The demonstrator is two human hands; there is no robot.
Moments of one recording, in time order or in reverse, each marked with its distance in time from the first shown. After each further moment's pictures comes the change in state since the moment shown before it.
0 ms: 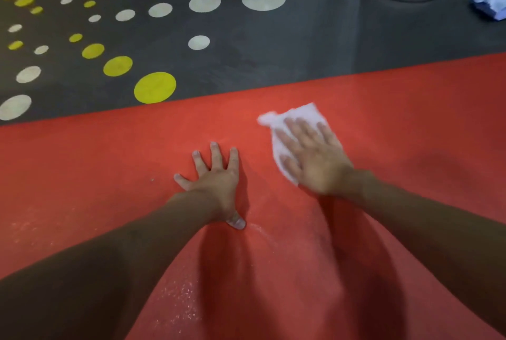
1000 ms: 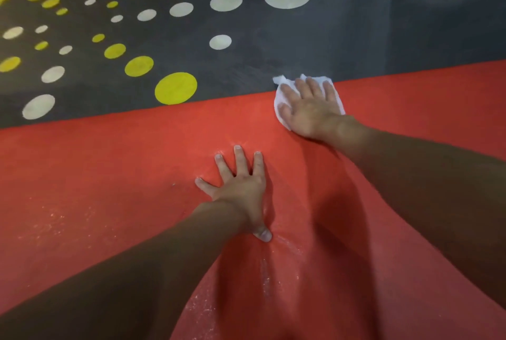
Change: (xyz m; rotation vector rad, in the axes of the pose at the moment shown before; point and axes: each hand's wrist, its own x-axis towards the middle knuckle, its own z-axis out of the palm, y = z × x) left_hand 0.005 -0.001 0.002 -0.029 0.008 0.019; right_hand 0.130 -0.006 -0.018 0.045 -0.071 0.221
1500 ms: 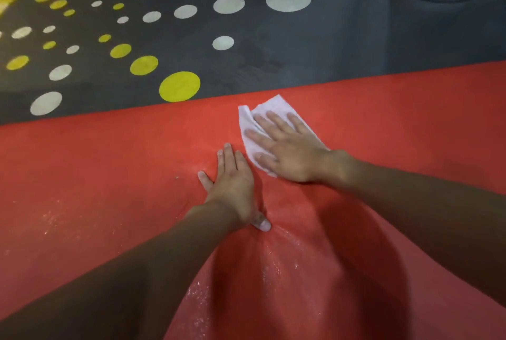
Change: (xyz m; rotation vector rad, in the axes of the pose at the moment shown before) left_hand -0.008 -0.014 0.012 -0.157 0.162 -0.019; right_hand -0.073 -0.036 0.021 -0.042 0.026 -0.470
